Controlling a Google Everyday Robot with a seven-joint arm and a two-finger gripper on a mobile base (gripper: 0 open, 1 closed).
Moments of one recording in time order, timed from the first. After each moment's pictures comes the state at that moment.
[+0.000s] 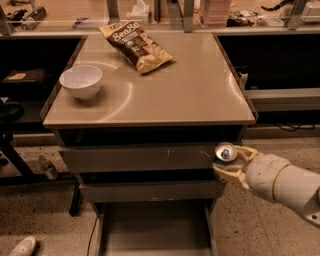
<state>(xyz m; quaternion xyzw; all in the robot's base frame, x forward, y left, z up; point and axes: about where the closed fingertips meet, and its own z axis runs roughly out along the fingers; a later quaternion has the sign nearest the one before) 0.471 -0.184 0.771 -0.37 0.76 0.07 0.52</state>
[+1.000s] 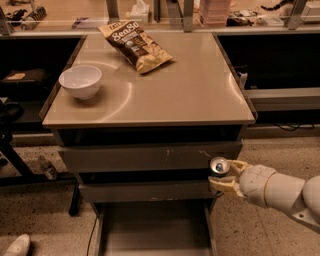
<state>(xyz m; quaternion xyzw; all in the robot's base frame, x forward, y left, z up) 0.476 -0.186 0.699 -0.38 0.78 0.12 0.48</state>
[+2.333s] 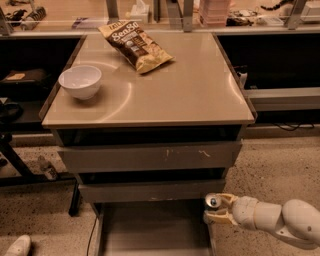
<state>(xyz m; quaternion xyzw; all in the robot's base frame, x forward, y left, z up) 0.466 -0.195 0.510 -0.44 0.74 0.23 0.45</state>
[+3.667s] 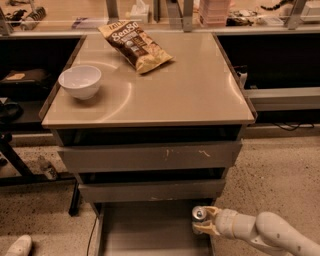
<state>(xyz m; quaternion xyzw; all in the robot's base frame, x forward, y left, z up) 0.472 -0.169 0.397 -0.45 0.75 0.22 0.43</state>
